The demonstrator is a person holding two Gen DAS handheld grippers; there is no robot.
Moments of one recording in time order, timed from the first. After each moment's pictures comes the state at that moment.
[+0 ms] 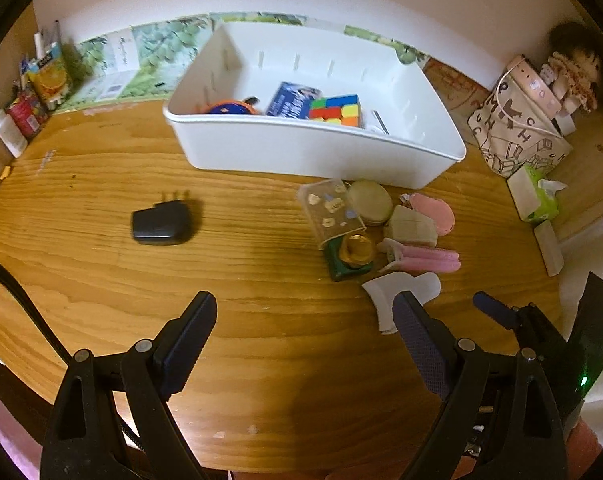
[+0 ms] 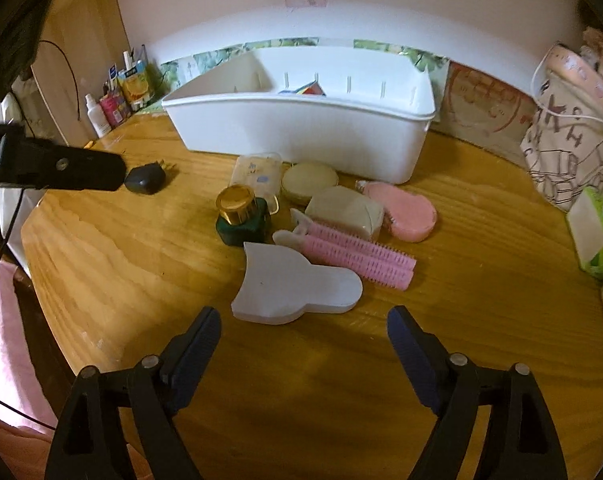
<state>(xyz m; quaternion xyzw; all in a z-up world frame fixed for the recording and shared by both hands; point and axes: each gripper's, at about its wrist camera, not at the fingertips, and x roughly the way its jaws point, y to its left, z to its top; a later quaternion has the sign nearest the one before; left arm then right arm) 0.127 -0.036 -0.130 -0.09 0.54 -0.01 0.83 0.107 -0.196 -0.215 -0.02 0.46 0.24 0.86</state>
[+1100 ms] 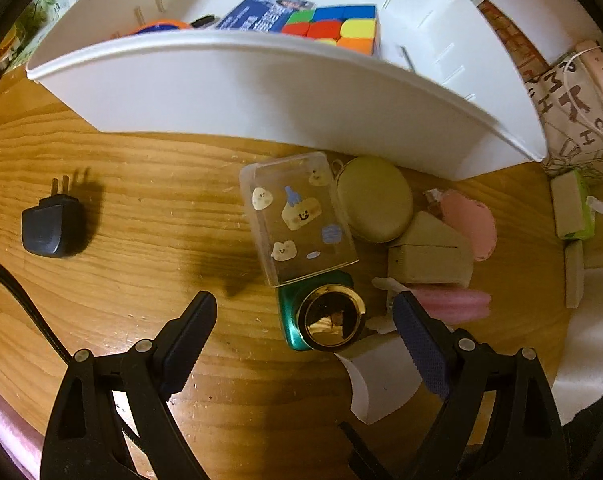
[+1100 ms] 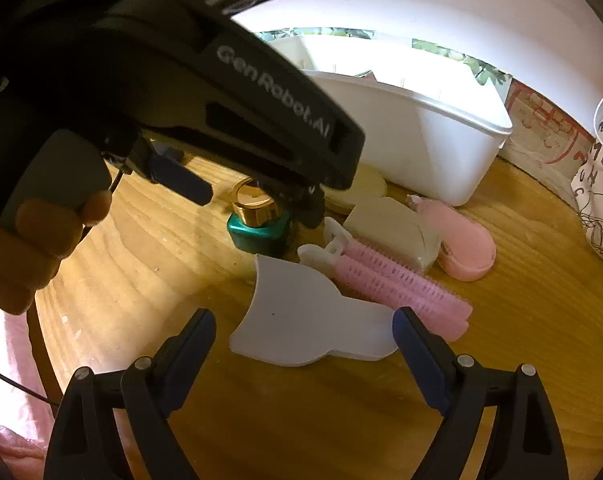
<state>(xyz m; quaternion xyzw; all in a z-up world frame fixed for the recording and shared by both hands) 0.212 -0.070 -0.208 -0.12 0.65 0.01 0.75 0.130 -0.174 -0.240 -0.07 0.43 0.30 0.85</state>
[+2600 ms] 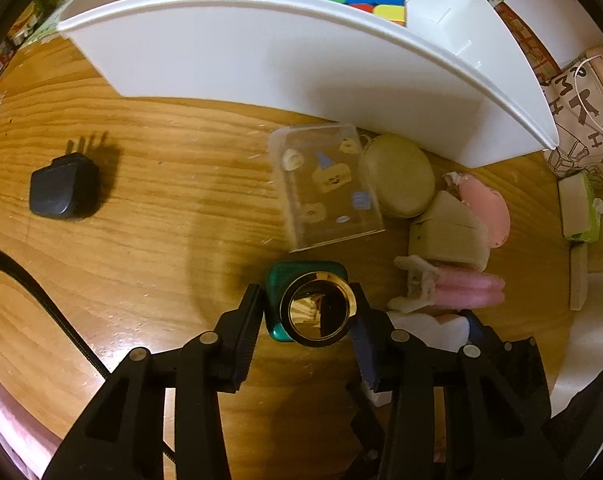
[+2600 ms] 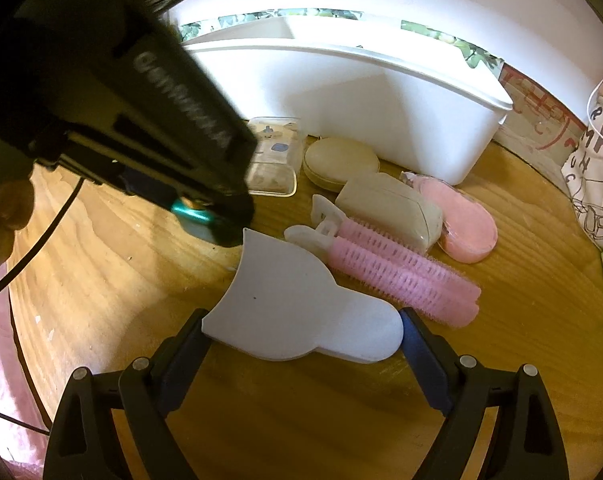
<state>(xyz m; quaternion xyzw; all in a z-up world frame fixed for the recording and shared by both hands) 0.179 -0.065 -0.216 -0.14 0.65 0.02 0.75 0.135 -0.165 -0.256 -0.09 0.46 0.26 0.85</state>
